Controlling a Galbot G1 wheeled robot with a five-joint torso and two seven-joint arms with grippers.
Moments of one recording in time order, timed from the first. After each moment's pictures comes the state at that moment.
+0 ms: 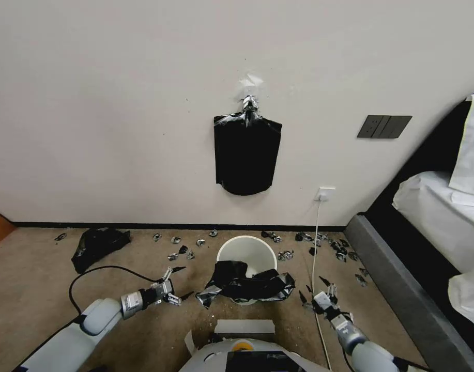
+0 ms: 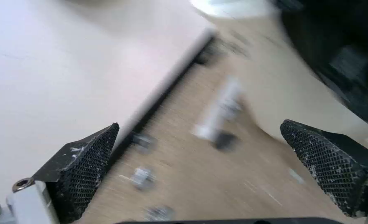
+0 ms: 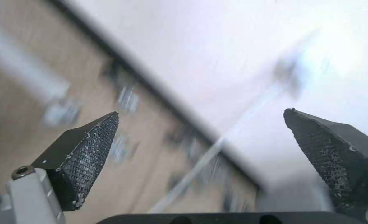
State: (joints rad) left arm 1.43 -0.74 -0.48 -1.65 -0.28 -0.39 0.54; right arm -1.45 0.47 0.18 1.91 0.24 -0.04 0.38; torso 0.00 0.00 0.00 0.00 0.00
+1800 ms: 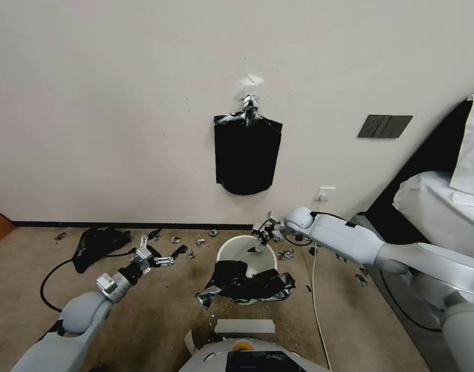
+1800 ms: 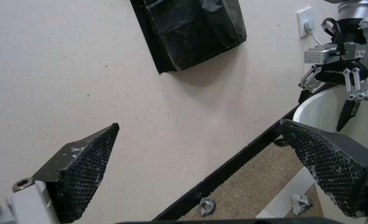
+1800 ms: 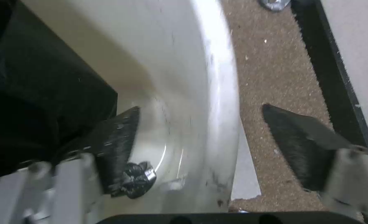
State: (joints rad) left arm 1.59 -0.90 -0.73 -1.87 -0.38 -0.34 0.48; right arm -0.04 0.92 -0.92 1.24 0.56 -0.37 -0.73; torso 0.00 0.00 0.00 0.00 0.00
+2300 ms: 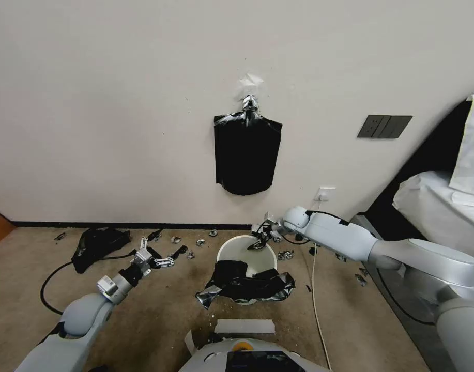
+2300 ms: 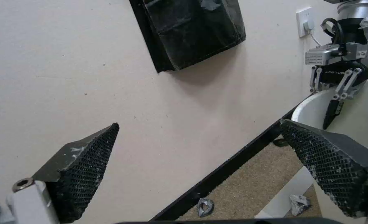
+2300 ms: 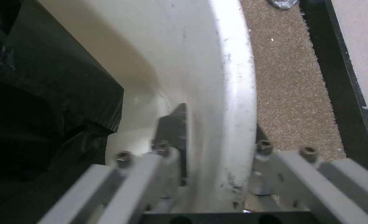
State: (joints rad) left arm 1.58 -0.91 -0.72 -1.86 -0.38 -0.34 0.48; right arm -0.03 0.93 -0.93 1.24 0.55 -0.37 -0.75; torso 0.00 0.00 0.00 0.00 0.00
